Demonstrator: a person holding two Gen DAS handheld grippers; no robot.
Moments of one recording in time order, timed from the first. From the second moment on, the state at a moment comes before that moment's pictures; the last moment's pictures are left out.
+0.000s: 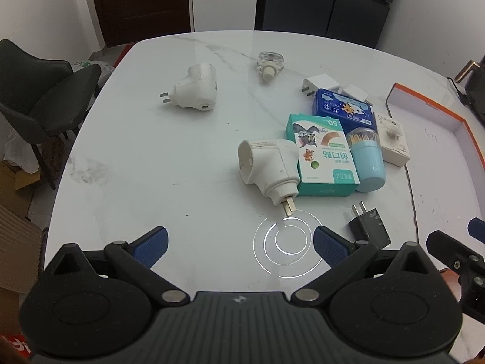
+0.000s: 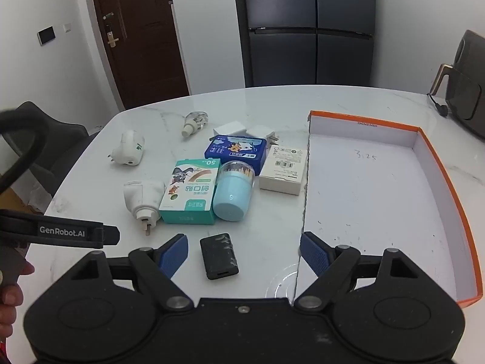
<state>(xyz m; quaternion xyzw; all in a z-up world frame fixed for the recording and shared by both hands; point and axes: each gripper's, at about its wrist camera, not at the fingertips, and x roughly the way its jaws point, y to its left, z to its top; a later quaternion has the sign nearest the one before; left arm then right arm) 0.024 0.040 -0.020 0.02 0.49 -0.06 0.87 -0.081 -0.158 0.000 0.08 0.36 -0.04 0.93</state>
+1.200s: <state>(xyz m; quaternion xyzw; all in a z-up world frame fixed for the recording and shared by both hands) 0.042 0.047 -0.040 0.04 0.51 -0.10 0.85 -0.089 -0.130 -0.017 0.09 0.39 -0.06 0.91</state>
